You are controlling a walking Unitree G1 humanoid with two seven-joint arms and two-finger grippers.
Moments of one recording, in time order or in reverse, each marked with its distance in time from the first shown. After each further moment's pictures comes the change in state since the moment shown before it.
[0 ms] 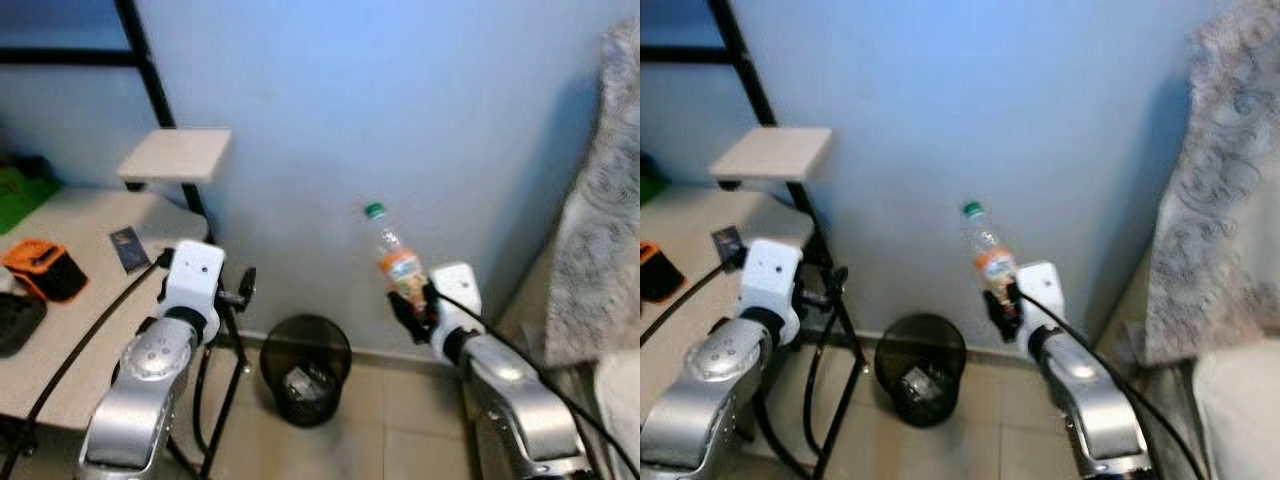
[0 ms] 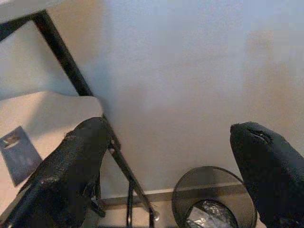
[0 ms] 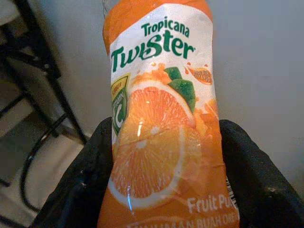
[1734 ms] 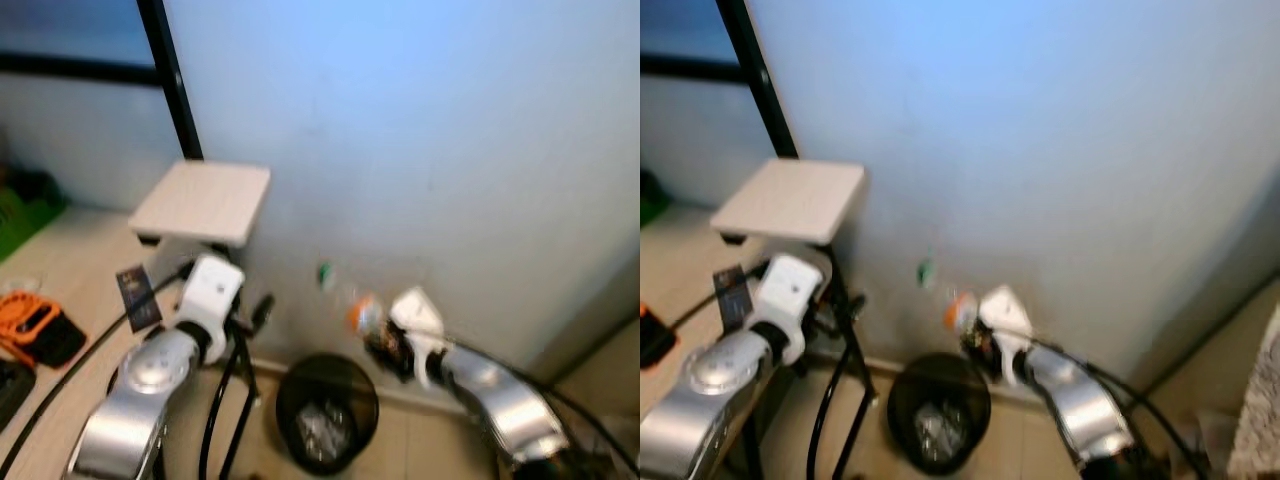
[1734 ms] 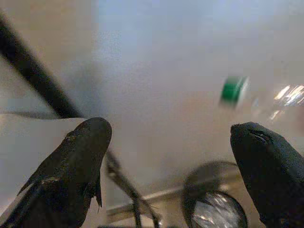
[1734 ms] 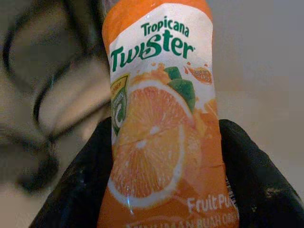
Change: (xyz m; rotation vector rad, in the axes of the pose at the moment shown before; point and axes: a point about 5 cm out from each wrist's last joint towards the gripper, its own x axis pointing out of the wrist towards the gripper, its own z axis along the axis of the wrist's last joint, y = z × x) left arm -0.007 -0.013 -0.010 0.102 0.065 -0.273; right arm 0.022 0.014 -0.054 -0.258 0.375 0.301
